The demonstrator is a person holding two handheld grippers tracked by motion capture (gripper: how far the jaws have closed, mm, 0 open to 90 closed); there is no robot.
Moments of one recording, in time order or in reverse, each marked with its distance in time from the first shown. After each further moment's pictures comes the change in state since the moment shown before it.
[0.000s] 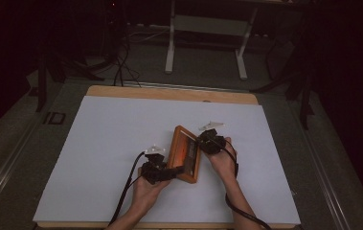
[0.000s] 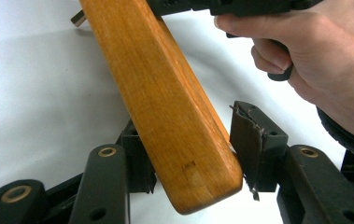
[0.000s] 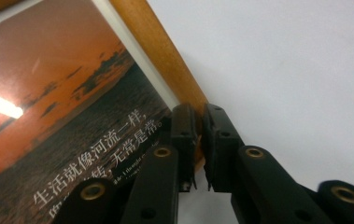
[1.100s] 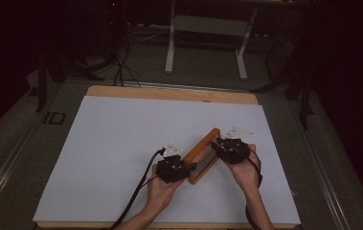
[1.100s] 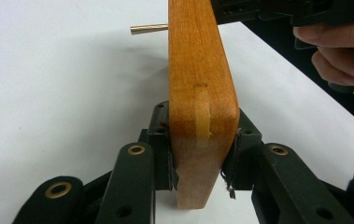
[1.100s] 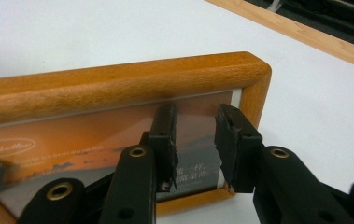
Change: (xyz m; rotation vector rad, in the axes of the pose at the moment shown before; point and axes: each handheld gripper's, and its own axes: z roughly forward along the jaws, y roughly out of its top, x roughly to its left) left arm -0.042 0.015 0.018 -0.035 0.052 0.150; right arm -0.013 -0.023 -0.085 -0.141 -0.013 -0.015
